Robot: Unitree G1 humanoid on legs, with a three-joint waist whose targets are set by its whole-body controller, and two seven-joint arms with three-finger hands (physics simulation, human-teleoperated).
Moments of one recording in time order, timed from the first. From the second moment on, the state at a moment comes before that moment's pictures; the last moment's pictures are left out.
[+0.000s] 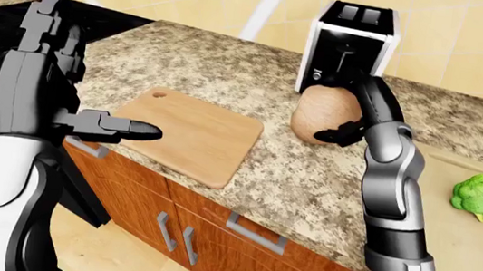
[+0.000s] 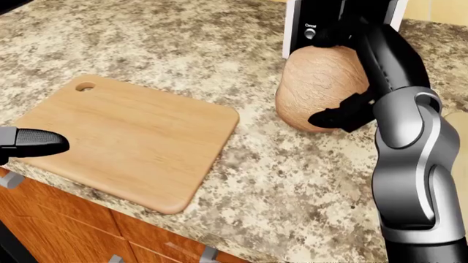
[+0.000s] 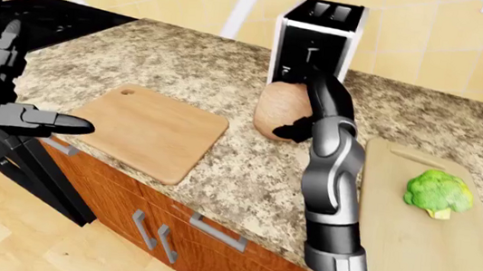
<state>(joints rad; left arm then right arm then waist) -0.41 0.35 0.35 -0.75 -0.09 0.85 -0.09 -0.68 -0.23 -0.06 0.02 -0.79 0.46 0.31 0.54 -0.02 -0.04</state>
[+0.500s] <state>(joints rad) -0.40 0.36 0.36 -0.77 -0.10 0.86 -0.08 -0.70 -0.22 -0.04 -0.14 -0.86 0.58 0.50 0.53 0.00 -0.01</state>
